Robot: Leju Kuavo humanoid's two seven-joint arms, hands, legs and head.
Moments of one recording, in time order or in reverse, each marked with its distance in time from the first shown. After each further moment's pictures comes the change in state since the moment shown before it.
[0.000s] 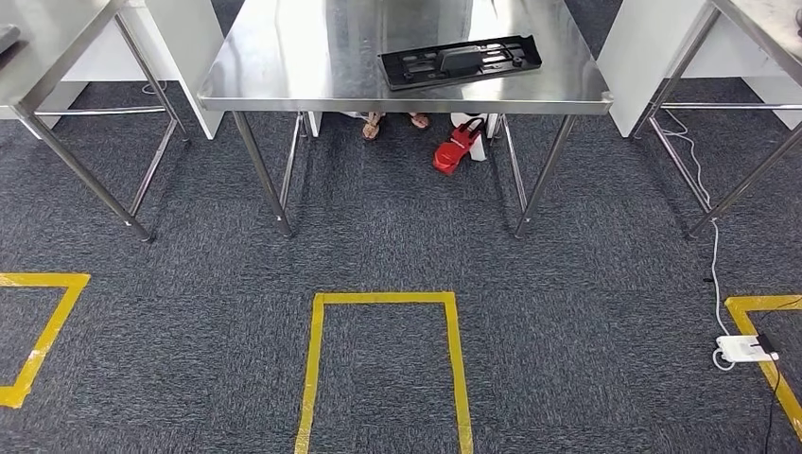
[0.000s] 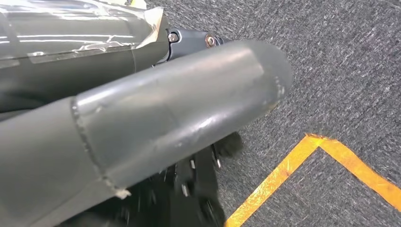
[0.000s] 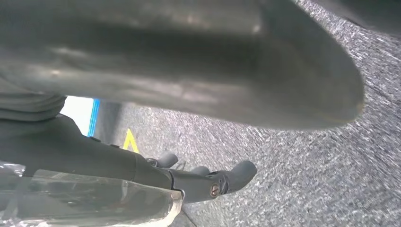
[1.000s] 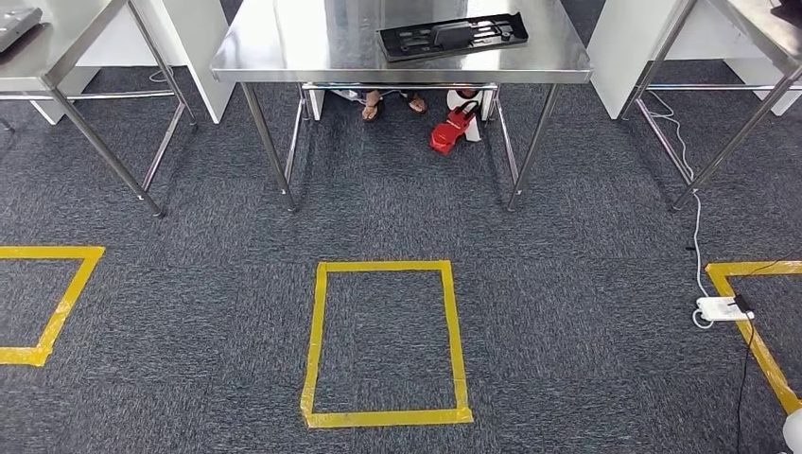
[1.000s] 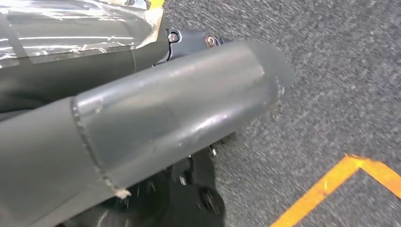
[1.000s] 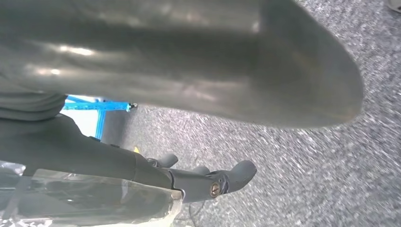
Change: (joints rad) left arm -0.001 -0.002 0.001 0.002 0.000 -0.048 -0.016; right arm -0.001 -0.022 -0.016 0.006 -0.032 -0.024 -0.012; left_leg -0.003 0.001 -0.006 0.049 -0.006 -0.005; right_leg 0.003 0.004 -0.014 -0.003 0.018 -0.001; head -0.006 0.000
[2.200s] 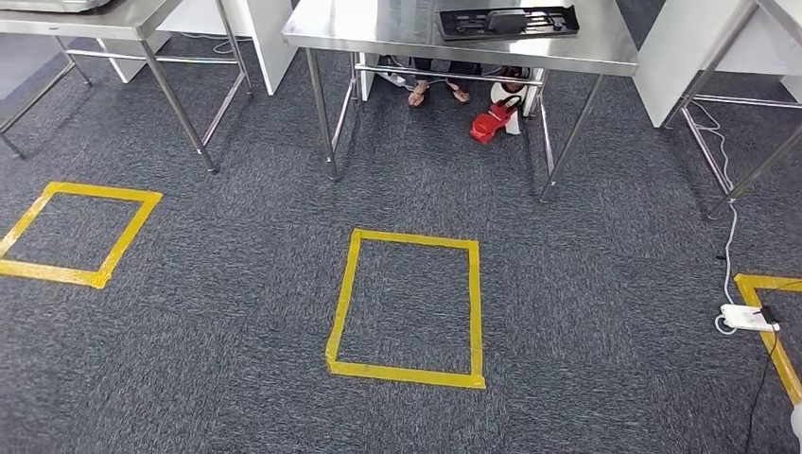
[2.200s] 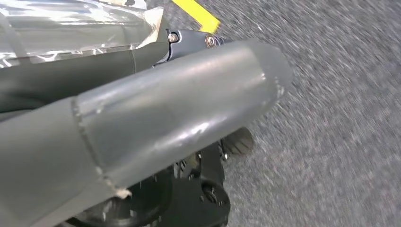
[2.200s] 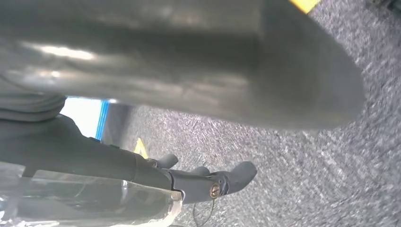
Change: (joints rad) left arm 0.000 0.002 -0.003 0.001 -0.022 0.043 0.061; right arm 0.000 0.001 -0.018 0.004 0.013 0.020 -0.004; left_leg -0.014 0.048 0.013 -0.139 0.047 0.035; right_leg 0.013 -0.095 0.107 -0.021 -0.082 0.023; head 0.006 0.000
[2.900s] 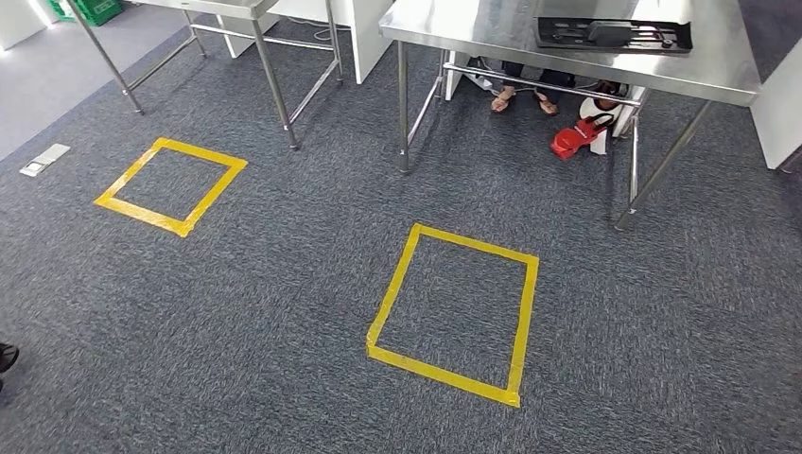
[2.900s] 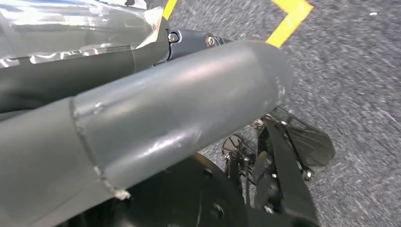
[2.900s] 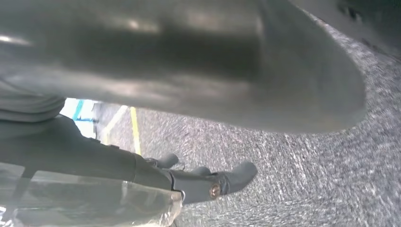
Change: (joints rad) left arm -0.001 -0.010 -0.102 0.003 -0.115 -0.003 0.278; right arm 0.003 -0.002 0.001 0.002 0.023 0.110 -0.031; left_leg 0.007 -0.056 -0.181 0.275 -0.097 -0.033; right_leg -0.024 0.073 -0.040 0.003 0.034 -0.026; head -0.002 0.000
